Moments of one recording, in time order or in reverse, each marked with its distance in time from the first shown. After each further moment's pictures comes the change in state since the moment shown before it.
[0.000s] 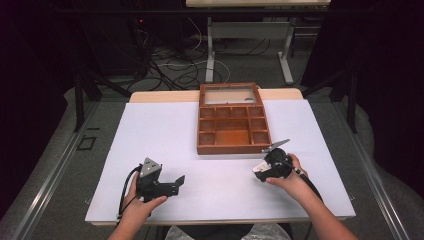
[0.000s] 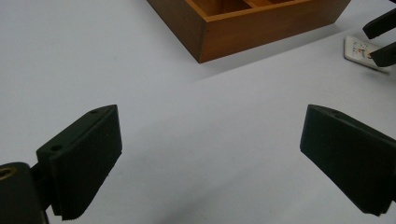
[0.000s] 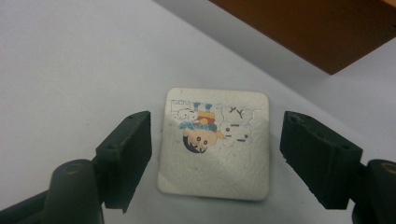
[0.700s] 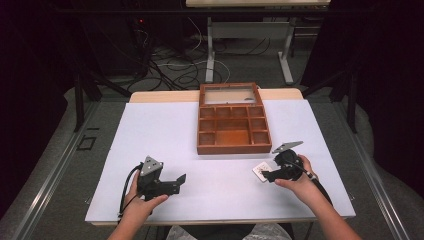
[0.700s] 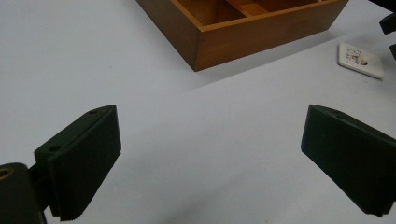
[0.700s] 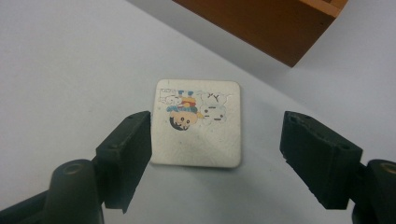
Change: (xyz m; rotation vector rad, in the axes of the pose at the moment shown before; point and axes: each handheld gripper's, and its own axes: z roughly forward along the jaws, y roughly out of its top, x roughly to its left) left arm -0.001 0.005 0.002 -0.013 -0.014 0.003; right arm -0.008 -0.014 -0.025 -0.079 -0.017 0.018
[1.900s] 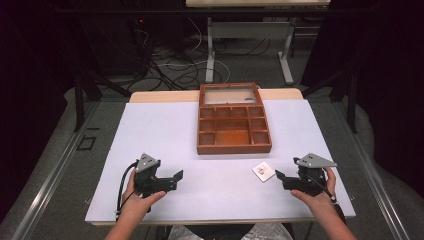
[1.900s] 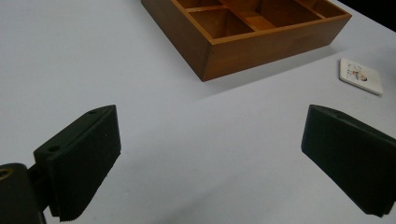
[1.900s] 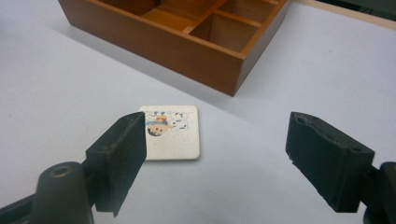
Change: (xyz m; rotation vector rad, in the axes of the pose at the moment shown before) left arm 0.009 0.006 -0.003 -0.025 -0.003 -0.032; right arm -0.005 -0.049 -0.042 -0.359 -0.109 -0.013
